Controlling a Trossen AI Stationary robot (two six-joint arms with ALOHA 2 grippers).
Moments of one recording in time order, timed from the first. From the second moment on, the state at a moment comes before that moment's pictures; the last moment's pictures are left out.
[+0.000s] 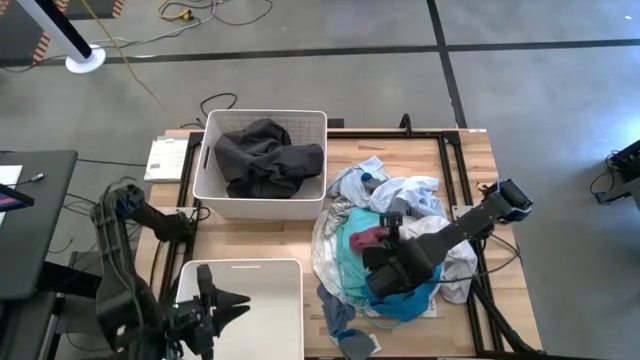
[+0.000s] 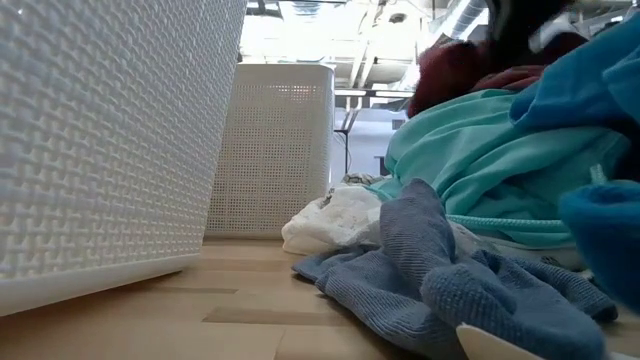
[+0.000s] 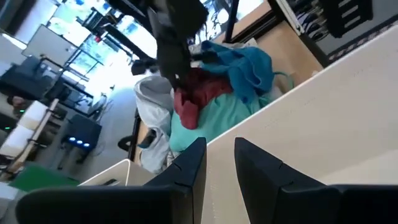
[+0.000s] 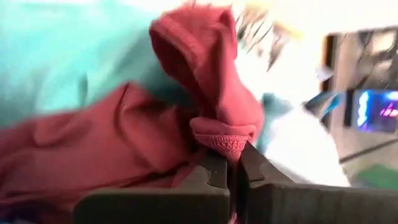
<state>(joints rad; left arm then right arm) -1.11 1.64 1.78 -1.15 -1.16 -0.31 0.53 1.74 1.59 -1.43 0.63 0.42</state>
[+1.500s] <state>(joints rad) -1.20 1.68 1.50 -1.22 -1.53 -0.77 -0.04 1.75 2.11 -0.46 0.42 -0.44</state>
